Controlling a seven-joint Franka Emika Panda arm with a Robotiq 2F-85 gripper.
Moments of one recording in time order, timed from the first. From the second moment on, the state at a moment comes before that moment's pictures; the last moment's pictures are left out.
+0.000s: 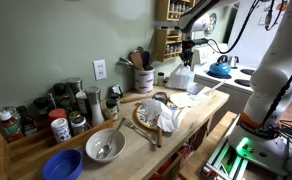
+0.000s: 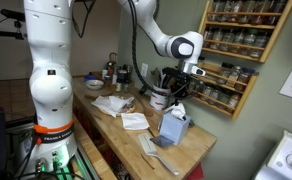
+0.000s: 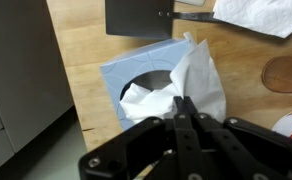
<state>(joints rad) -0.20 0.01 -0.19 -2.14 -0.10 2.13 -0.19</state>
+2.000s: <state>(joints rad) -0.21 0.23 -0.20 -2.05 -0.09 2.13 -0.14</state>
